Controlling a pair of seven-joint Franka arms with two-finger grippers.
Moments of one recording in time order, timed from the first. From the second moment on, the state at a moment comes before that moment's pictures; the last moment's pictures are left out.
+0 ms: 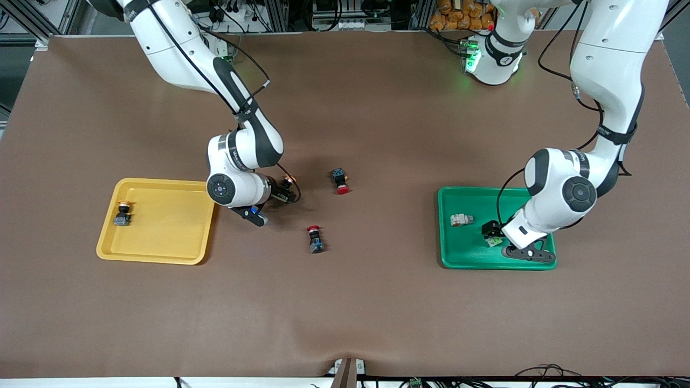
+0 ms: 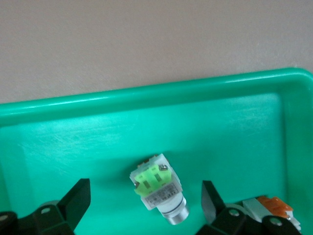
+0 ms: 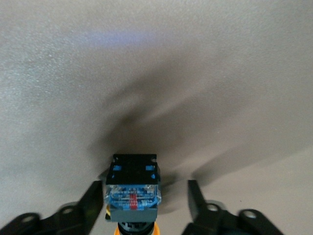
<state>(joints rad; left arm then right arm) 0.03 0.55 -0.16 -1.88 0.05 2.50 0.01 0.54 0.59 -0.08 -1.91 0.47 2.21 0.68</state>
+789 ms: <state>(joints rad) 0.02 0.42 -0.16 -1.49 0.05 1.81 0.01 0.42 0.48 -0.13 -1.90 0.47 2.08 0.60</state>
